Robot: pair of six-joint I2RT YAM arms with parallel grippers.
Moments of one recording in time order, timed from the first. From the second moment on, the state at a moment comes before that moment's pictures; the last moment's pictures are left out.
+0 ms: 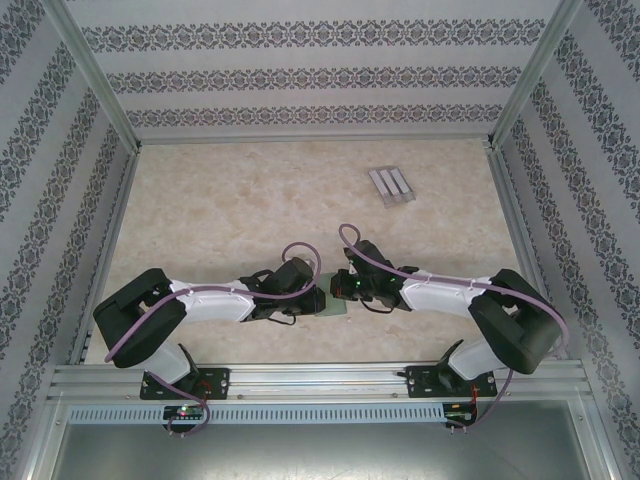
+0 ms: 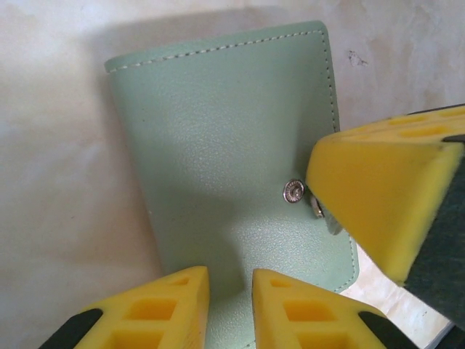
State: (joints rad) left arm -0.89 1.56 0.65 0.01 0.13 -0.95; right arm 0.75 1.47 0.59 -0.01 -0.24 0.86
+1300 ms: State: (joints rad) left arm -0.80 1.52 0.55 0.08 0.18 -1.02; right arm 0.91 1.47 0.42 0.31 0.07 0.64
